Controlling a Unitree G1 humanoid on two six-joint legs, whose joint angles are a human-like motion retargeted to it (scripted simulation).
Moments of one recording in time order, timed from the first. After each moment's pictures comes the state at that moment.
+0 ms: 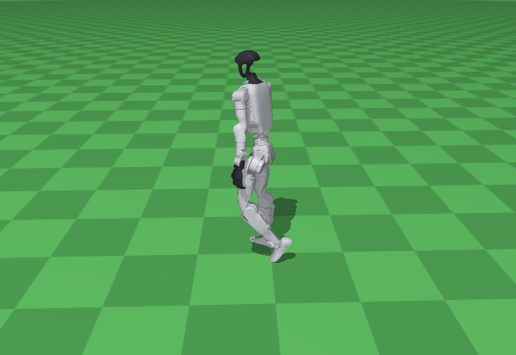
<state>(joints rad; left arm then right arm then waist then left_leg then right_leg) 0.00 0.18 0.41 1.48 0.62 -0.21 -0.06 -0.21 -0.16 0.12 1.46 -0.56 -0.23 0.07 -0.26 -0.08 -0.03 -0.32 -0.03 0.35 0.81 0.26 -0.26 -0.21 -0.20 -0.25 0.07 -0.09 0.11</state>
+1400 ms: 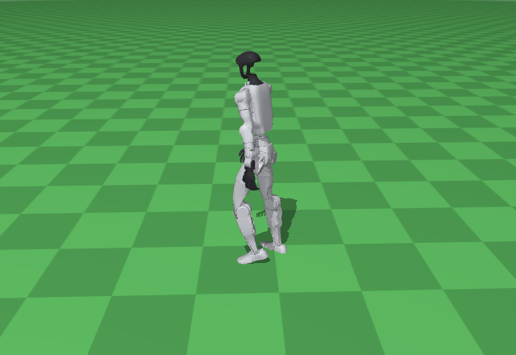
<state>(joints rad) 0.13 0.18 0.44 1.51 0.62 -0.20 -0.07 -0.28 -0.12 0.15 1.39 -0.51 -0.28 0.04 -0.16 -0.05 0.00 -0.42 0.03 0.26 0.54 0.02 -0.14 -0.04 -0.07 -0.28 0.04 -0.19 0.02</state>
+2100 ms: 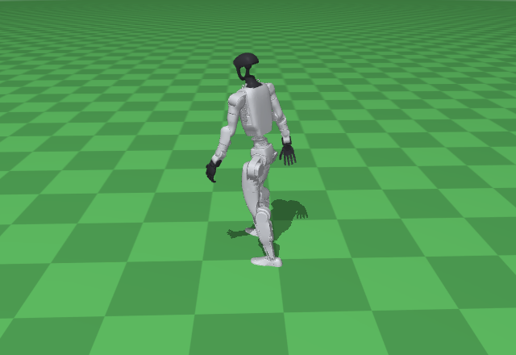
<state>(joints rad) -0.29 0.26 0.38 1.42 0.51 -0.25 -0.12 0.11 -0.28 0.06 1.52 -0.54 -0.21 0.10 -0.19 -0.02 0.01 -0.01 0.05 0.23 0.08 -0.26 -0.04 -0.36 -0.13 -0.20 0.17 0.00 0.26</state>
